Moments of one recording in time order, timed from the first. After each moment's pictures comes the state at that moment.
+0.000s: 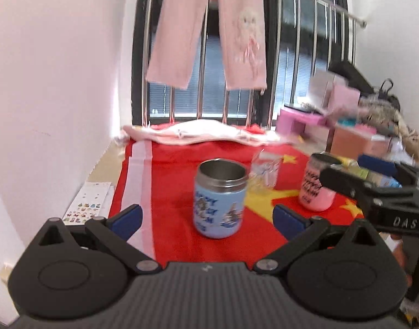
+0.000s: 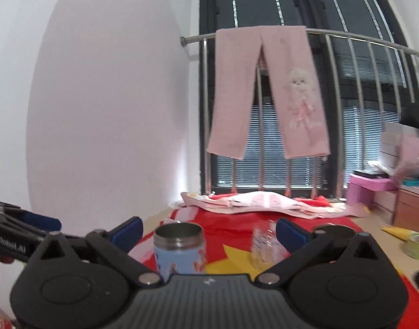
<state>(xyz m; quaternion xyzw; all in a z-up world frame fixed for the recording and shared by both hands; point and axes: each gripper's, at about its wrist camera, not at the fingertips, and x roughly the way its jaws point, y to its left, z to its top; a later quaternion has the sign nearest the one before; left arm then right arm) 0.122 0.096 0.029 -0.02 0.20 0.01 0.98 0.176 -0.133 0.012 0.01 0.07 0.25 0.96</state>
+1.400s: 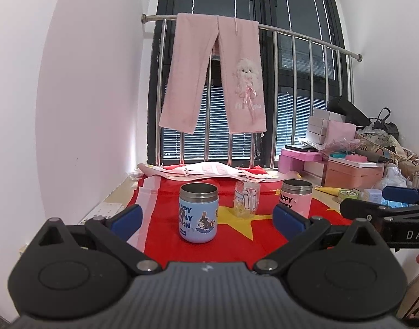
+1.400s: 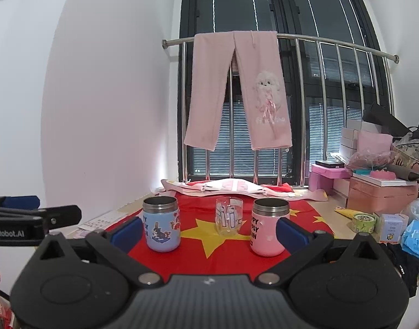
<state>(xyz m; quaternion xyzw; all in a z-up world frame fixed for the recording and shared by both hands) 0.015 0.016 0.025 -0.01 0.09 0.06 0.99 0.065 -0.214 0.018 0.00 0.09 0.21 0.97</state>
